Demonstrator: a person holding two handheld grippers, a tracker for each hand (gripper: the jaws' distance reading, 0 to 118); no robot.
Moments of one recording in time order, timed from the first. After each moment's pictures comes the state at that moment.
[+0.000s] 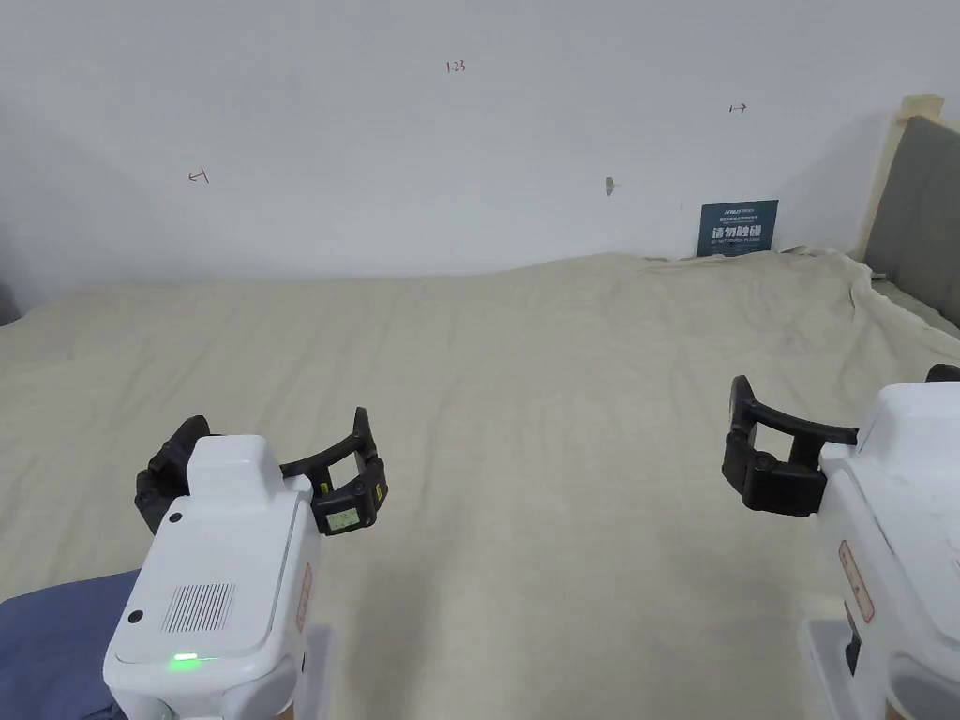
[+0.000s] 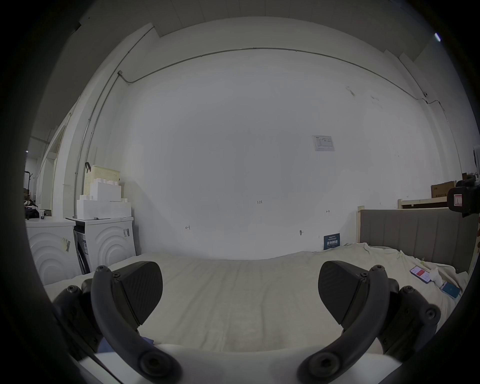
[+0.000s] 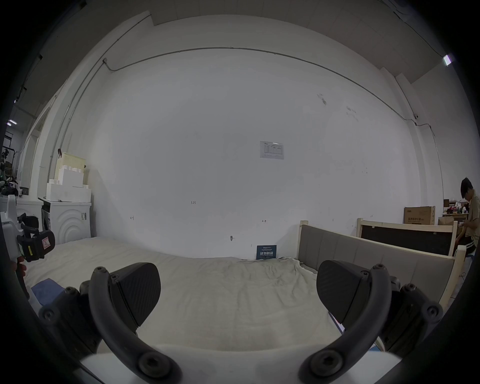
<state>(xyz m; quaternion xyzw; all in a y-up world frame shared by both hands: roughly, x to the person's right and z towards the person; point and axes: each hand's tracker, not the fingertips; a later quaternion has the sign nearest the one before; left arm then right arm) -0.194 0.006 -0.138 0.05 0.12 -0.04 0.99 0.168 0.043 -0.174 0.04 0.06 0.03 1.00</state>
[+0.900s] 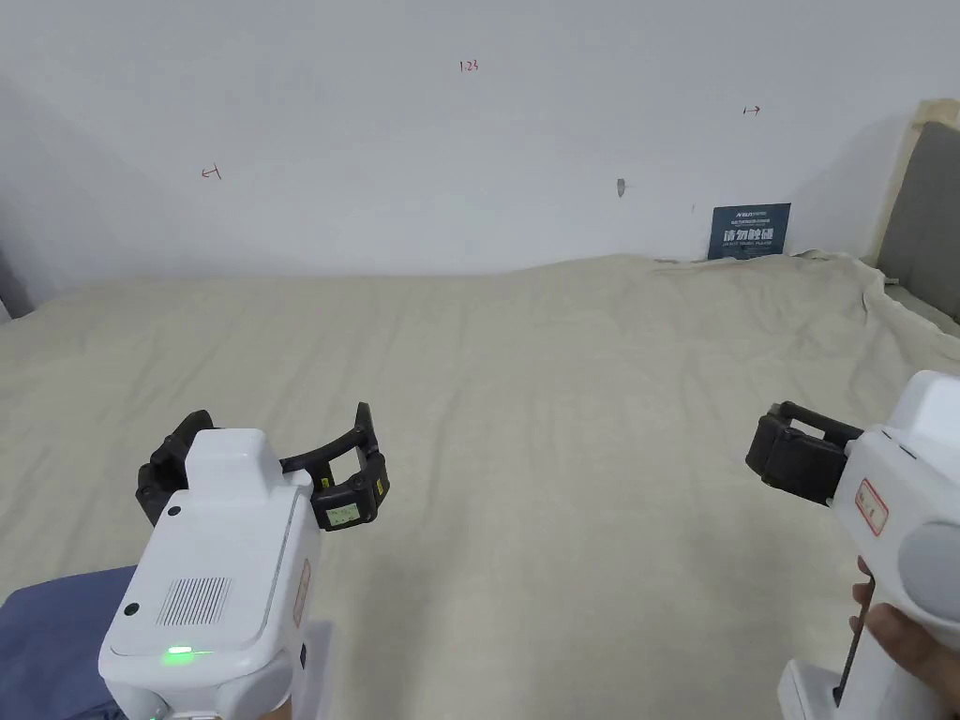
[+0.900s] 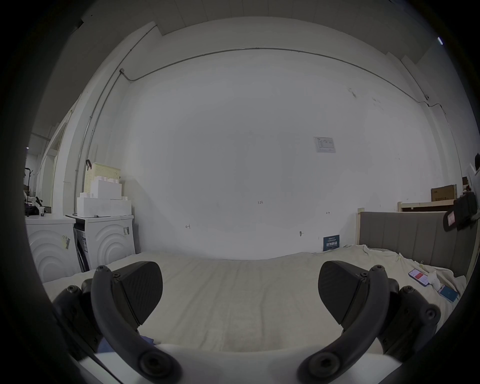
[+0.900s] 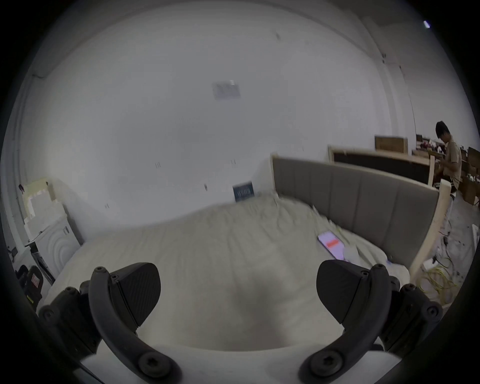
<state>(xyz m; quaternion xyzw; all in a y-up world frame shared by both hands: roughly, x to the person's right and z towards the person) -0.199 0.010 -0.134 0.05 0.12 -0.03 0.99 0.171 0.063 -0.199 -0.22 -0.04 -0.09 0.97</state>
